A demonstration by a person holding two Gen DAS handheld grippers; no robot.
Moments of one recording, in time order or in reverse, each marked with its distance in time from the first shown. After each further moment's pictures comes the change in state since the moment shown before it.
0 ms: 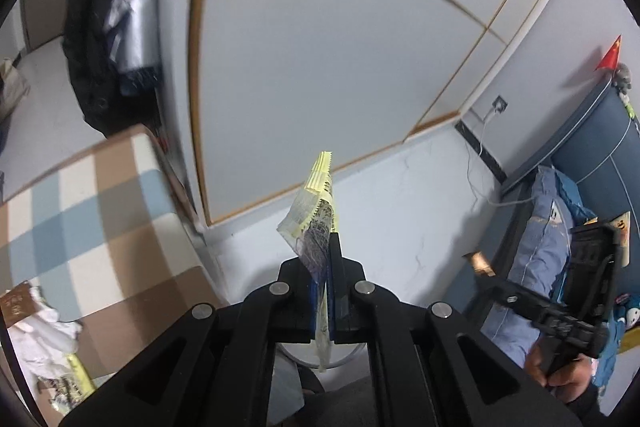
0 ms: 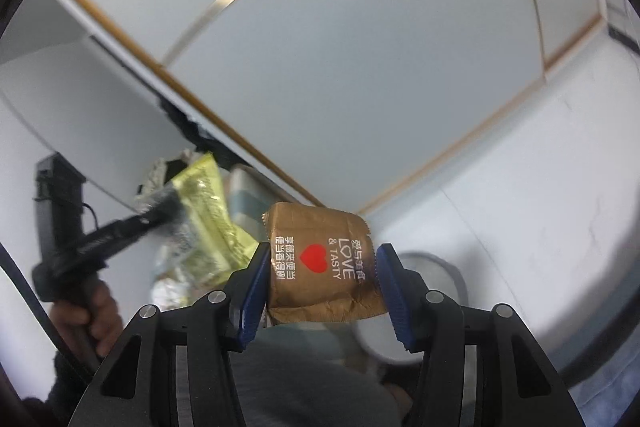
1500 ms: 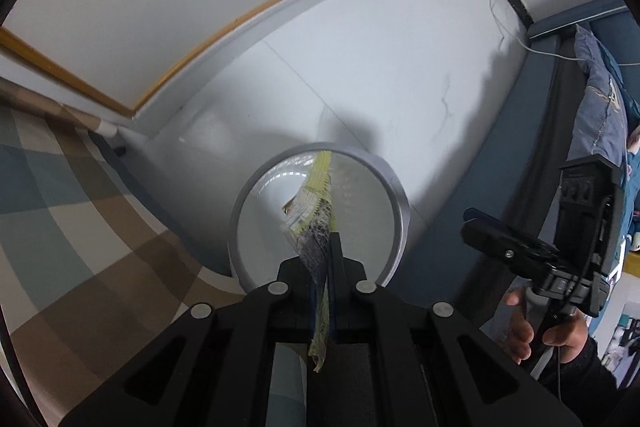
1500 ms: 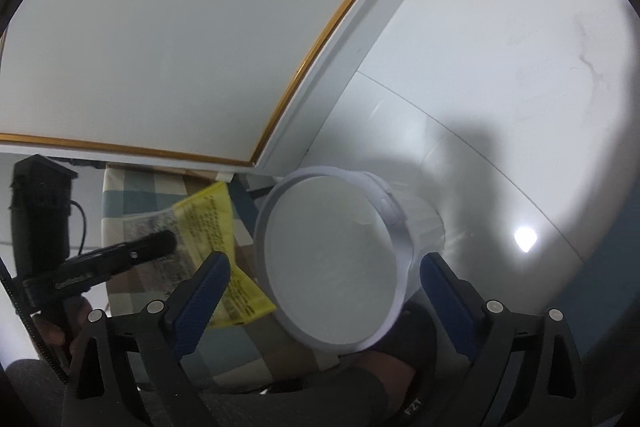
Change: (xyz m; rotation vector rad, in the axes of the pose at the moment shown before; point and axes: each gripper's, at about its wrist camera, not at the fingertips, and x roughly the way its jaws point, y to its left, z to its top) left arm 0.194 -0.030 -0.033 0.120 0.678 0.008; right arm 0.114 -0.158 -0.052 0.375 0.229 -0.031
